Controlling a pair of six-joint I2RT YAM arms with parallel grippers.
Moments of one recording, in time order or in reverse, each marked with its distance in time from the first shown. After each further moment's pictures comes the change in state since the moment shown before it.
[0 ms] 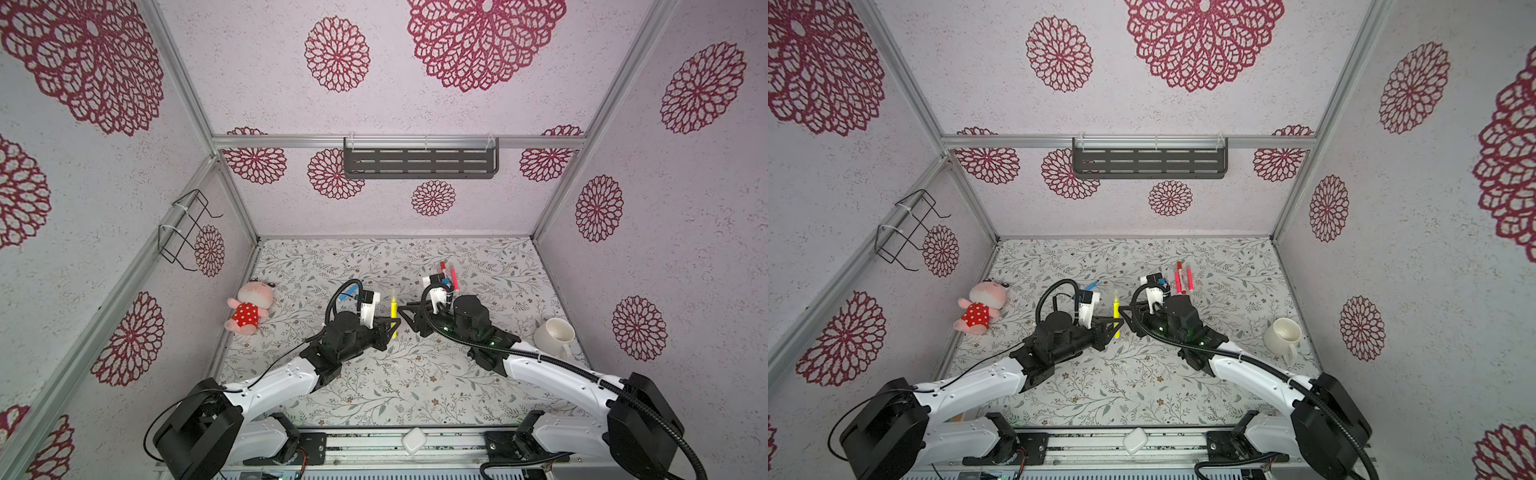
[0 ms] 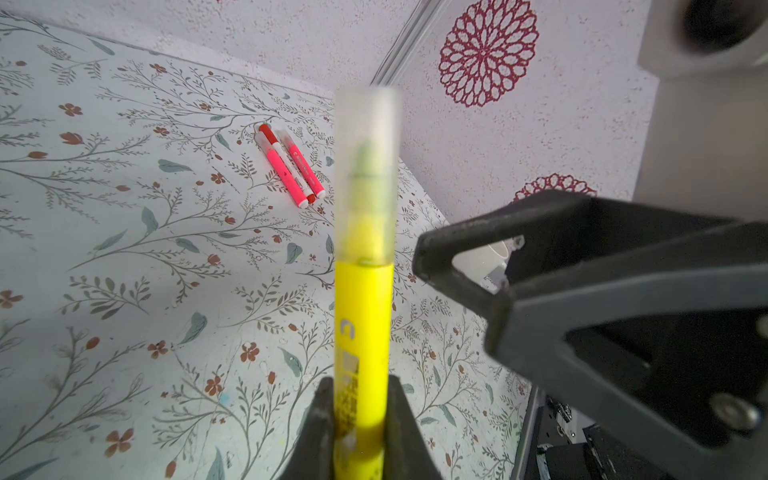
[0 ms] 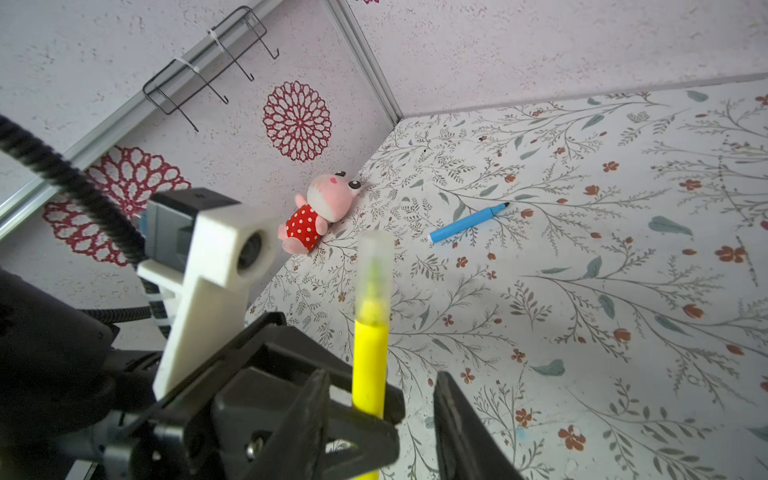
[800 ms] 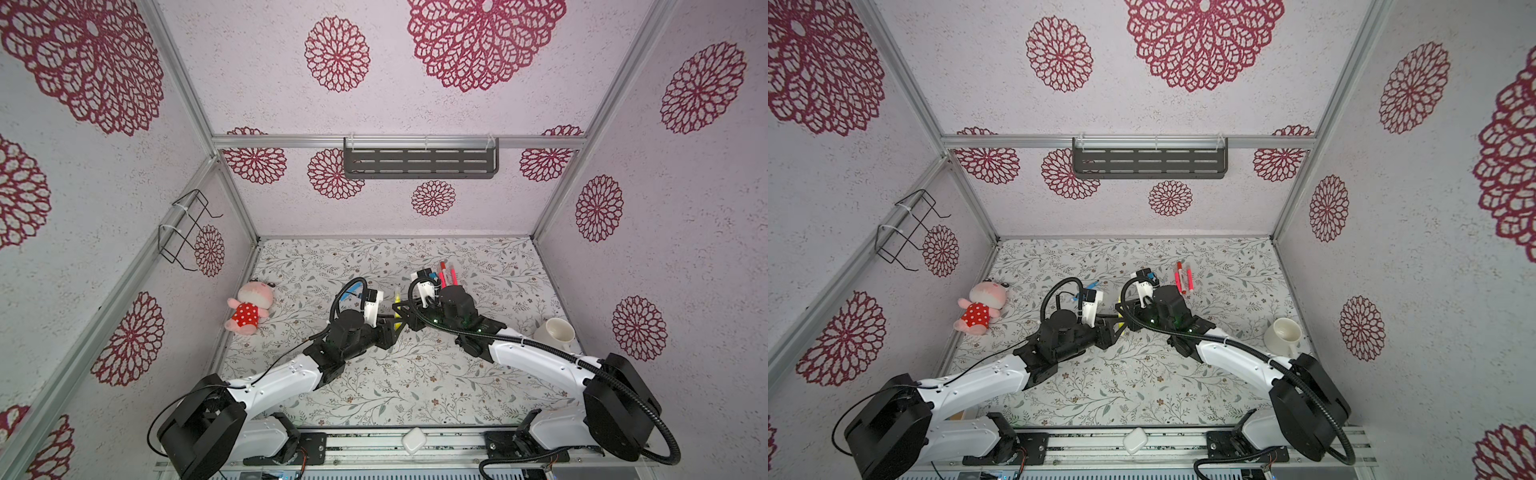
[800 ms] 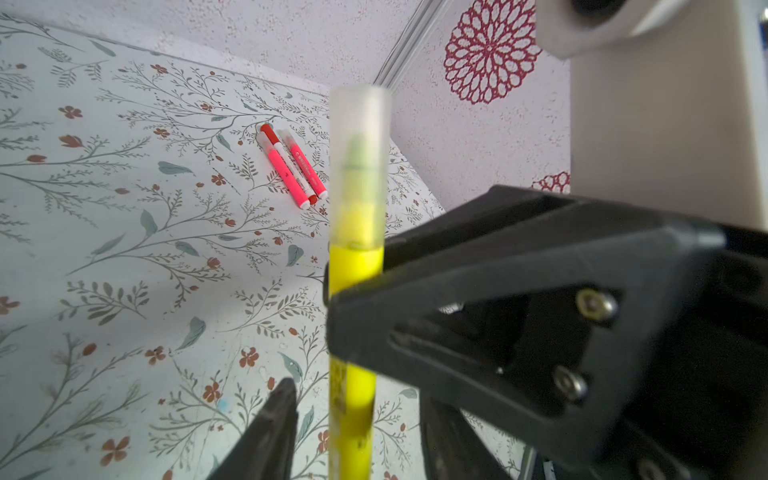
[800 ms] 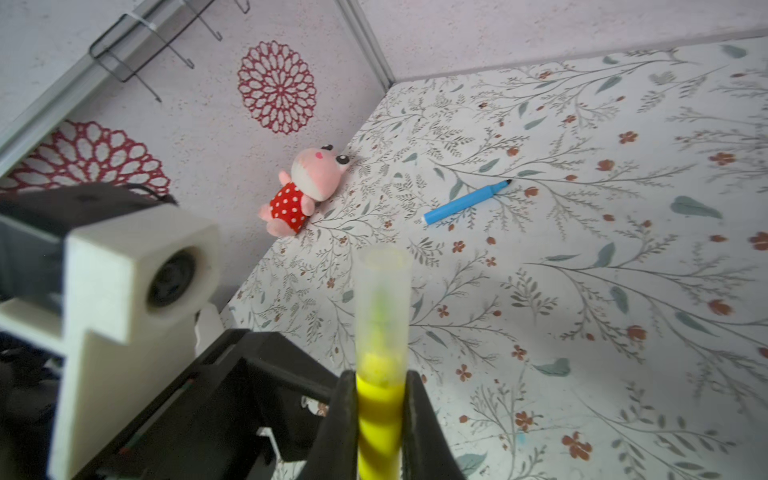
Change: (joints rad) left arm -0.013 0.029 0.045 -0.036 -0.041 0.015; right arm -0.038 0.127 0.114 -0.115 -0.005 -0.029
